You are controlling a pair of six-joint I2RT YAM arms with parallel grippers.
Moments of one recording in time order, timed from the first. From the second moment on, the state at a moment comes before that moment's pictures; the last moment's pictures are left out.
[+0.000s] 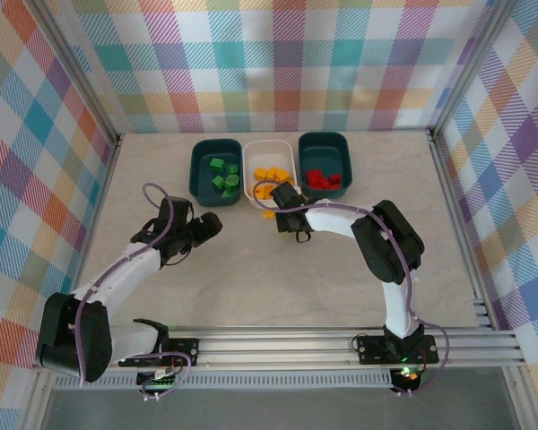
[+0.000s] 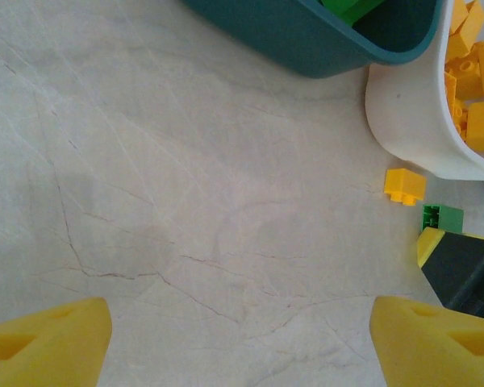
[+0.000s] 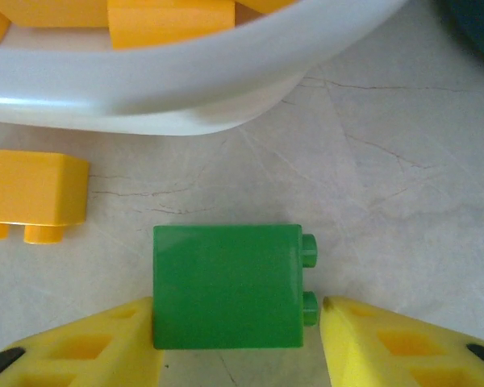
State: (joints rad) left arm -0.26 1.21 0.68 -0.34 0.11 -0.76; right arm 0.69 2.01 1.28 -0.38 0.26 0.43
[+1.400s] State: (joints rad) left arm -0.22 1.17 0.60 -0.40 0.00 -0.89; right arm 0.74 1.94 1.45 -0.44 0.23 0.40
